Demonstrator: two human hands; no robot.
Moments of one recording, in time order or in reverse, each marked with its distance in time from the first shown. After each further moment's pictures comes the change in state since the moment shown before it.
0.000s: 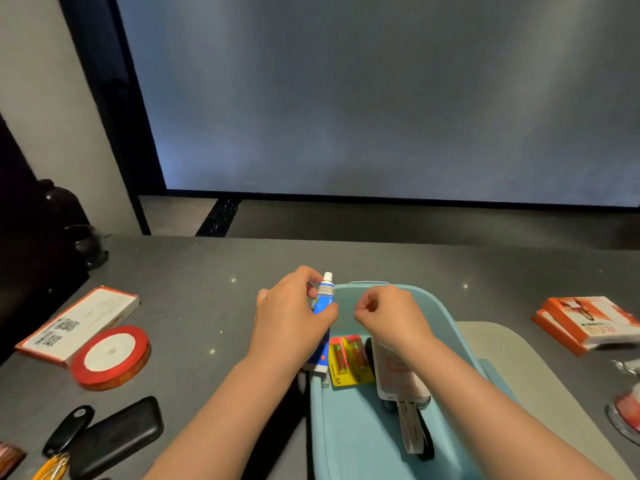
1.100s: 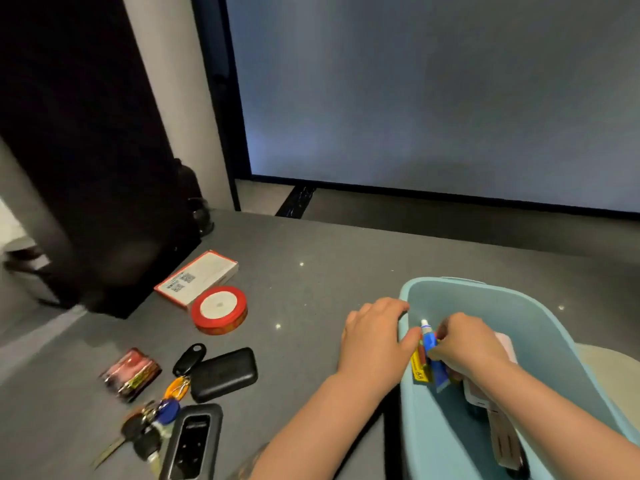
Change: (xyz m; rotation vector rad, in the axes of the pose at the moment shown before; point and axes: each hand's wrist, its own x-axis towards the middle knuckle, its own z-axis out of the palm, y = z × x) left_hand -0.038 -0.040 0.028 0.143 -0.114 0.005; right_hand 0.002 0.012 0.046 -0.424 -0.212 0.051
